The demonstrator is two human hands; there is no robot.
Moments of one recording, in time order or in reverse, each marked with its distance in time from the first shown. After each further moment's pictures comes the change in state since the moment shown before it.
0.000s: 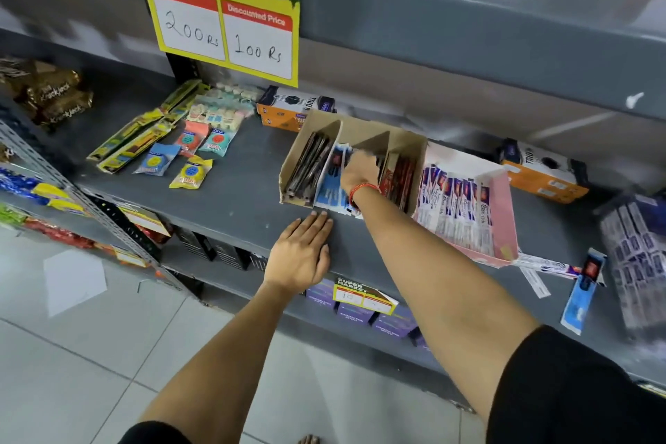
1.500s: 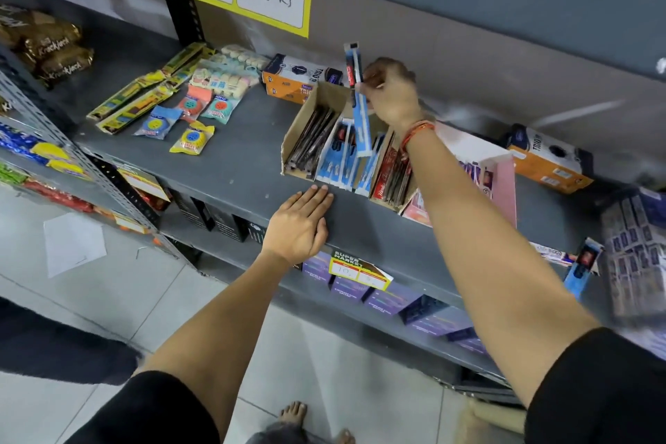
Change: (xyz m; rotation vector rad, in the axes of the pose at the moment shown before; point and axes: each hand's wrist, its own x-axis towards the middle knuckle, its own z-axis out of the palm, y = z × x) left_hand -0.002 0.003 -0.004 0.012 -0.025 -0.031; right_hand 0.027 -0.030 -0.081 0.194 0.131 -0.365
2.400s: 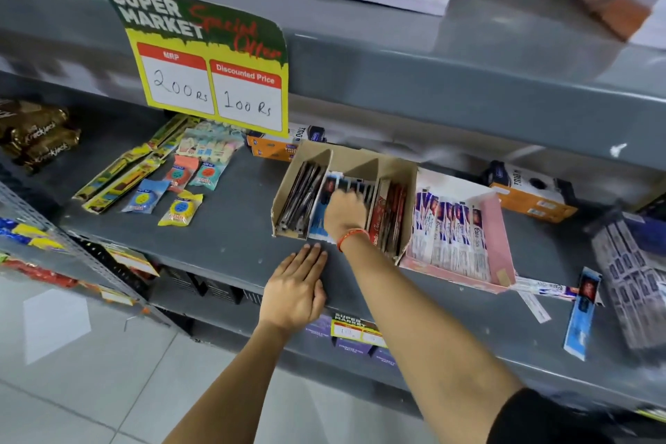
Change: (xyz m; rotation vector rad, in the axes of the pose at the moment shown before) left_hand 0.002 -0.003 0.004 -0.040 0.031 0.028; right_hand -0.049 0.023 0.086 -0.467 -0.100 0.210
